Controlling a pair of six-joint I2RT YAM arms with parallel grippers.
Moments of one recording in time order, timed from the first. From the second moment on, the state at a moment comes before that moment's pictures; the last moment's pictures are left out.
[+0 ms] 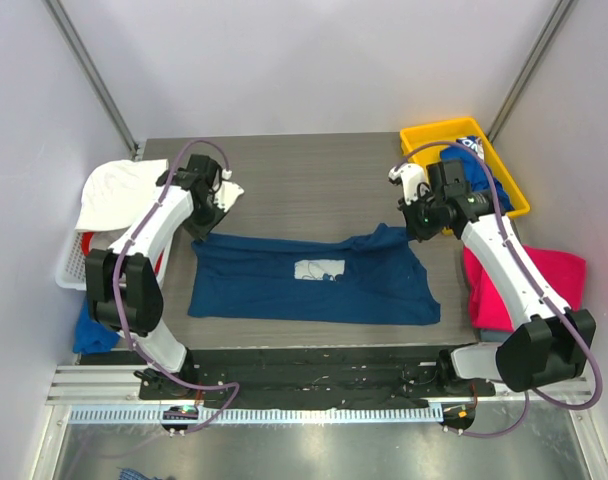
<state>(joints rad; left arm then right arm) -0.18 1.66 1.39 -1.02 -0.10 0.50 0.21 1.31 1.23 -0.87 -0.16 -0.37</state>
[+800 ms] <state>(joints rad) -0.19 1.68 1.24 -1.01 -0.07 0.49 0.21 1.20 0.99 -0.94 -0.17 -0.43</state>
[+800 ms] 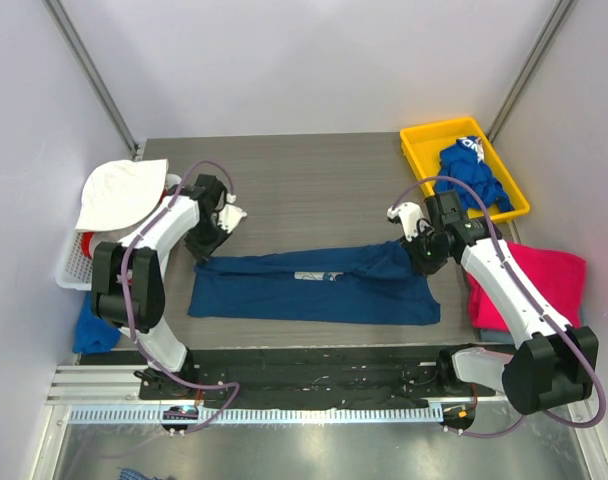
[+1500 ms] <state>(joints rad) -0.21 1.73 1.24 -1.10 -0.08 0.47 0.22 1.22 0.97 -0.97 -0.17 -0.50</state>
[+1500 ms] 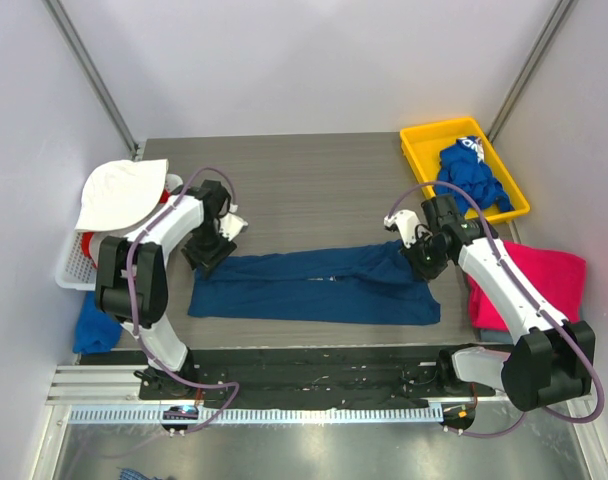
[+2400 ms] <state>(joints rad) -0.21 1.83 1.31 -1.17 0.11 0.44 0.23 1.22 0.93 -0.99 -0.14 -0.52</state>
